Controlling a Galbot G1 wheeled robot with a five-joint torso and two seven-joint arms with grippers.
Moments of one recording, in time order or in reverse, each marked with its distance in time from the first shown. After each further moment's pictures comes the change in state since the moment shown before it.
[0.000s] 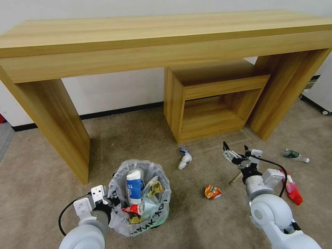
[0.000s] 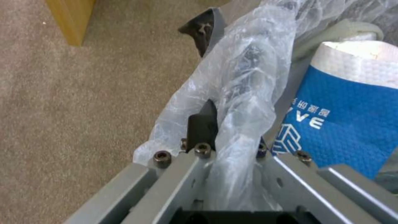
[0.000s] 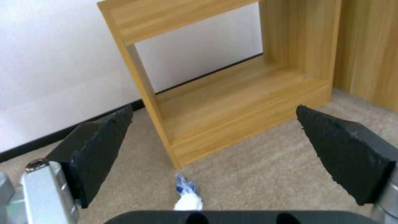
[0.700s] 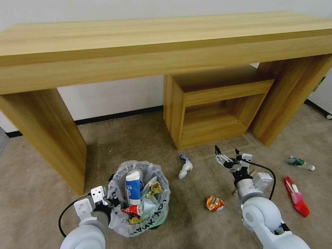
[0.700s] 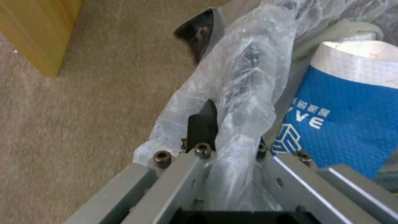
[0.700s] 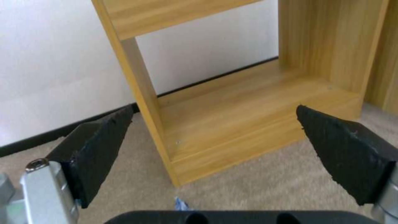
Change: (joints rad) left arm -0.005 -0.006 0.004 0.019 0.007 -0.001 -0.003; right arm 0.018 -0.004 -0.064 -0.055 -0.062 0.057 -0.021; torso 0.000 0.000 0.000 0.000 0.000
